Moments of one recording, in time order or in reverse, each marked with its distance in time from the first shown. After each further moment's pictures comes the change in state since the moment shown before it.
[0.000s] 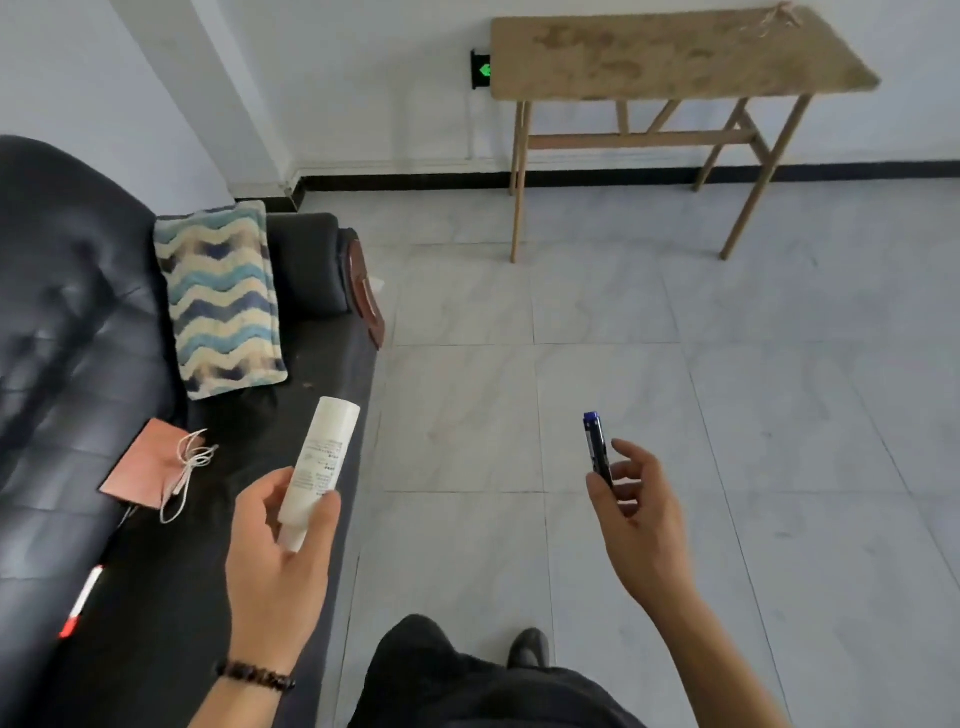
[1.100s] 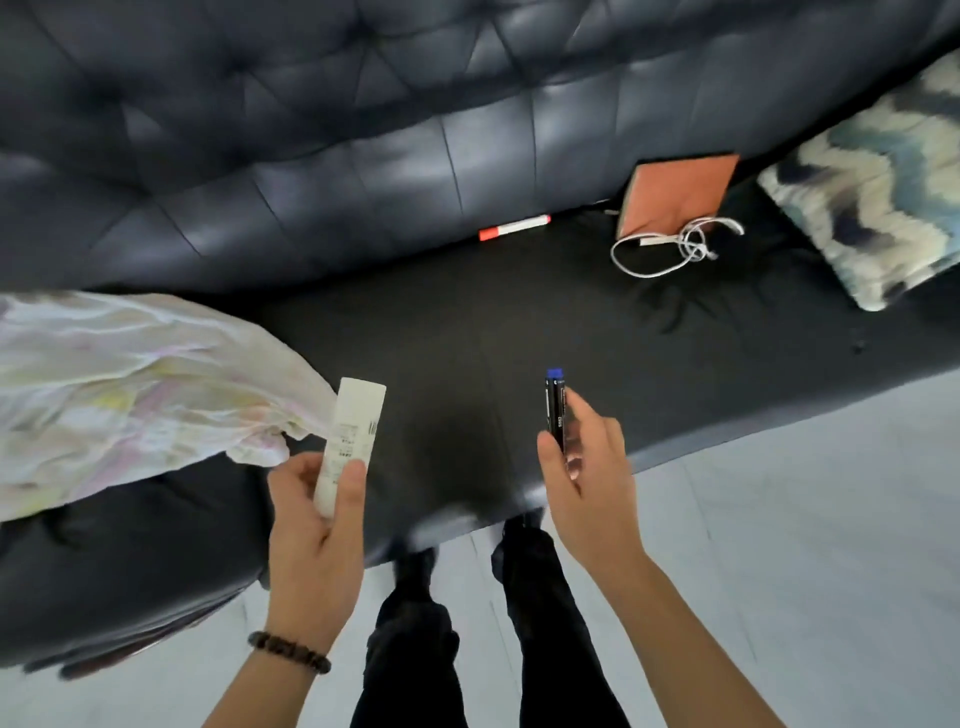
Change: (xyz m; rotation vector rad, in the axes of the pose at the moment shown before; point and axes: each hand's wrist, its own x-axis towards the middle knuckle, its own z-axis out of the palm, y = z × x) left_hand -0.061 -0.474 -0.295 -0.205 0.885 -0.913; right_hand -0.249 0.050 0.653 -0.625 -1.193 -0.527
